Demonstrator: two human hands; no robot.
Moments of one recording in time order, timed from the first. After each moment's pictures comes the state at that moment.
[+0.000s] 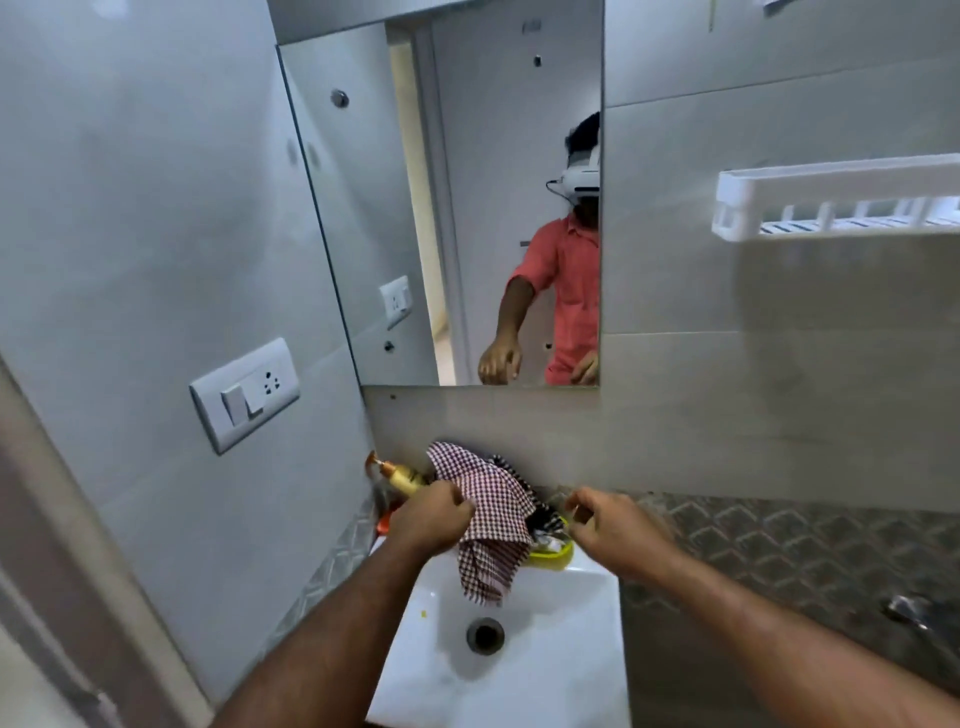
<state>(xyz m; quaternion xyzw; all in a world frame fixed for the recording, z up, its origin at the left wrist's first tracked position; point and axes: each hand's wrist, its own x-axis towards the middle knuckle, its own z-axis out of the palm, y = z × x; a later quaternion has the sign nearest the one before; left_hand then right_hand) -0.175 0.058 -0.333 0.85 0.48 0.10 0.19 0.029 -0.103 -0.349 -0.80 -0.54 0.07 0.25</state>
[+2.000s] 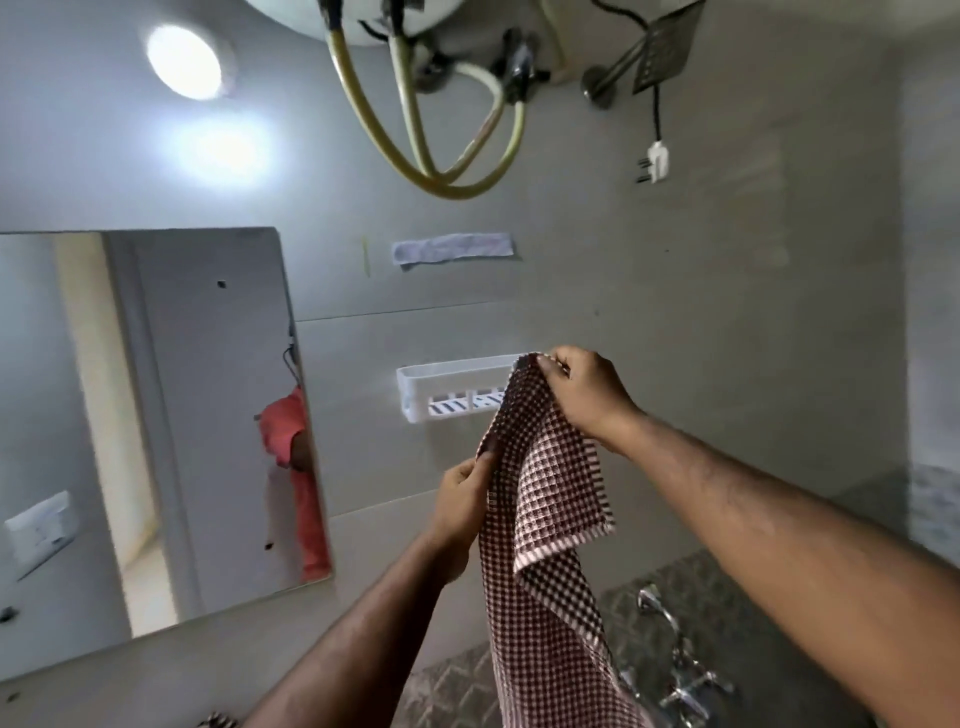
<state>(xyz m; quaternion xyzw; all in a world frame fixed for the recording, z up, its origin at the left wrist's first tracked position) 0.105 -0.140 -0.158 0.70 0.05 0.25 0.67 0.207 -0.289 -0.060 -0.76 -0.32 -0.27 0.49</state>
